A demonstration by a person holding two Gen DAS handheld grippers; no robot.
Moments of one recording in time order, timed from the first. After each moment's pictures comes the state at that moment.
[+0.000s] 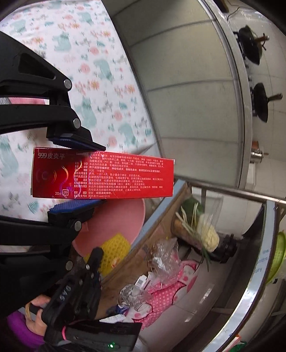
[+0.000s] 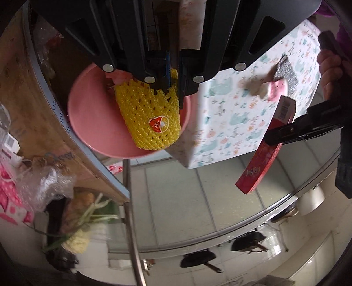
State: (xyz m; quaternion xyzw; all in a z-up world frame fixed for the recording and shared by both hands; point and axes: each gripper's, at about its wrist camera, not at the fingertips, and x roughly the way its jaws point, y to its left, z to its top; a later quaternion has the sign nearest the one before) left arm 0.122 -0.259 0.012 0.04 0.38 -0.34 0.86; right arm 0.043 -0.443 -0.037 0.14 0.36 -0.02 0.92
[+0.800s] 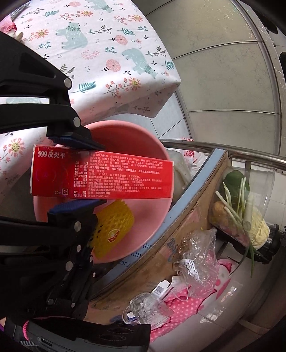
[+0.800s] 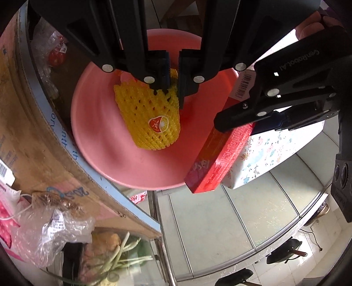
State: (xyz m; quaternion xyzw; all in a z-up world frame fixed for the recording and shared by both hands) left arm 0.158 -0.387 -0.067 0.06 0.46 -0.36 0.81; right arm 0.083 -0.484 -0.091 0.17 0.43 -0.06 0.88
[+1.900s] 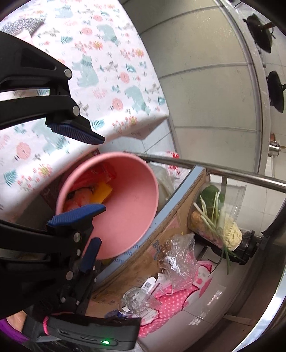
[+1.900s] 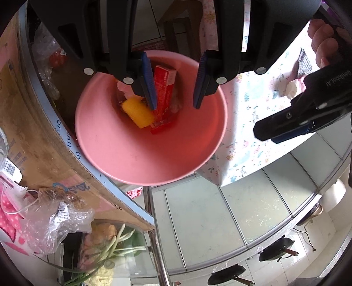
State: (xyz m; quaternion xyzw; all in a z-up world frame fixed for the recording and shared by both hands) left arm 0.128 -0.323 -0.025 0.05 0.41 -0.33 0.85; right arm 0.058 -0.461 -0.067 0.17 0.41 -0.05 0.89
